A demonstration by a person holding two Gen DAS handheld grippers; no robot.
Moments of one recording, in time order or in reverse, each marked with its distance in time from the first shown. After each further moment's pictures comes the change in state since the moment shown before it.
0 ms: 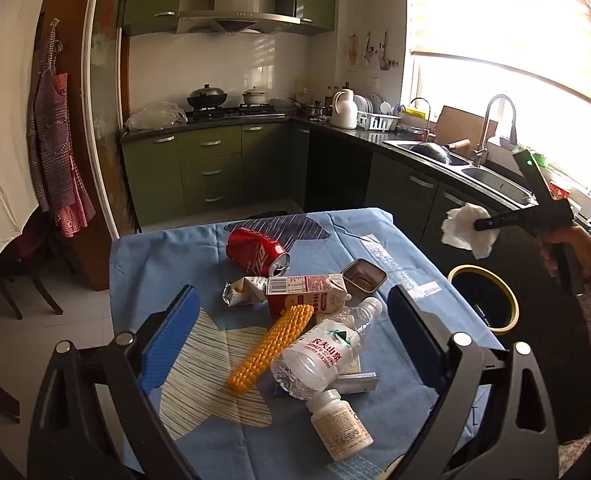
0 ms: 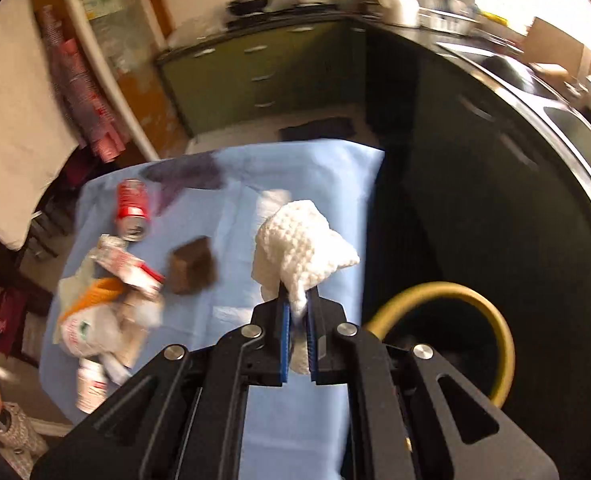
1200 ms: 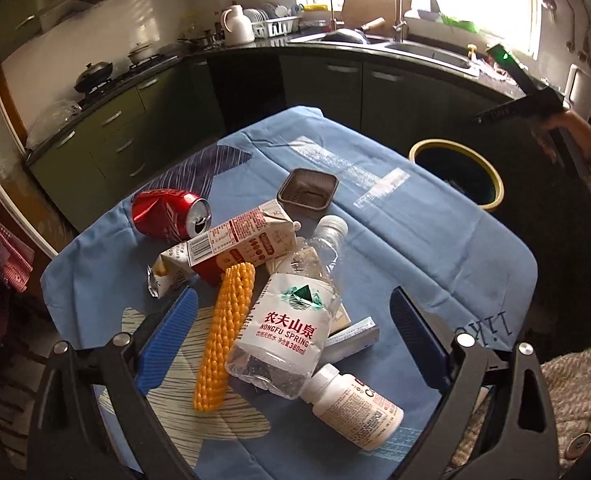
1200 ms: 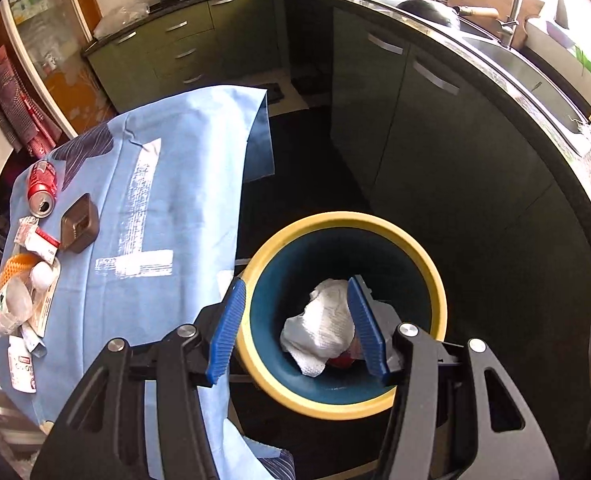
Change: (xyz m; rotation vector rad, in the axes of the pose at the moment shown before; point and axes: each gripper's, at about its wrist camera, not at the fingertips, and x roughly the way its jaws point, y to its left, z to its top) left arm 0.110 -0.046 -0.018 0.392 0.325 -0.192; right arm 0.024 -0.083 -0.050 0.090 0.092 -0.156
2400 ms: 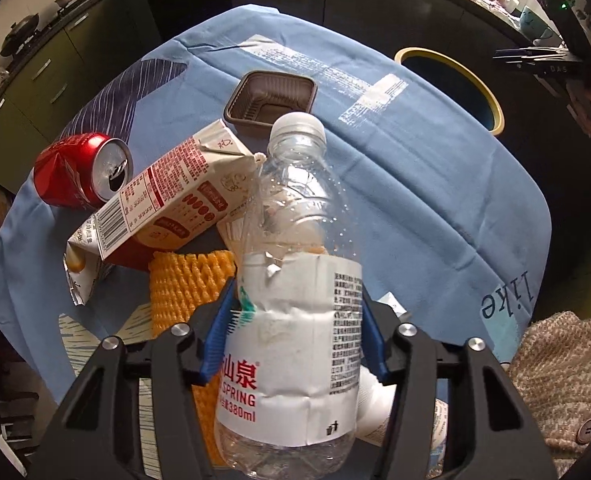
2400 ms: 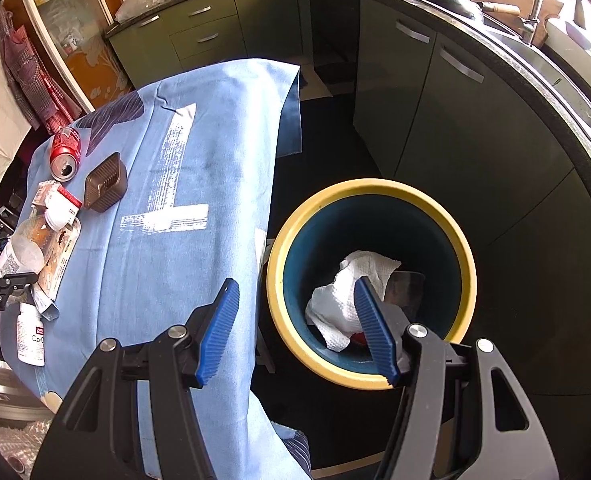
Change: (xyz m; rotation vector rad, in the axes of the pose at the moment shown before) left arm 0.093 -0.001 0.013 0.084 0.322 -0.183; right arm 0.001 0.023 -0.033 -0.047 0.033 0.061
